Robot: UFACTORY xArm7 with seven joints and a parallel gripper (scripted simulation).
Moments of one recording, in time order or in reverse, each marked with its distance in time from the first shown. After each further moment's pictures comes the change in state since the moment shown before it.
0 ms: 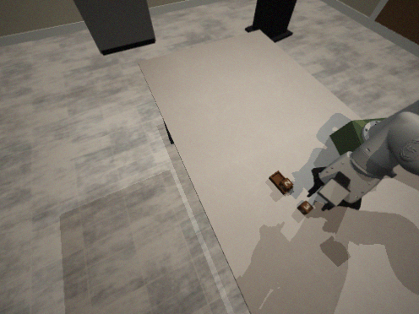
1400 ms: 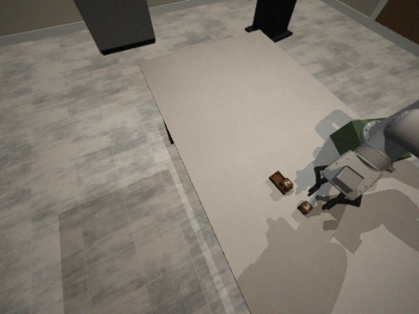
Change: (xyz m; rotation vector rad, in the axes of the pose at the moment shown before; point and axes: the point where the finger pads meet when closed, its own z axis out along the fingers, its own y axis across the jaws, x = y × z) arm -0.005 0.001 0.002 -0.018 0.331 -0.005
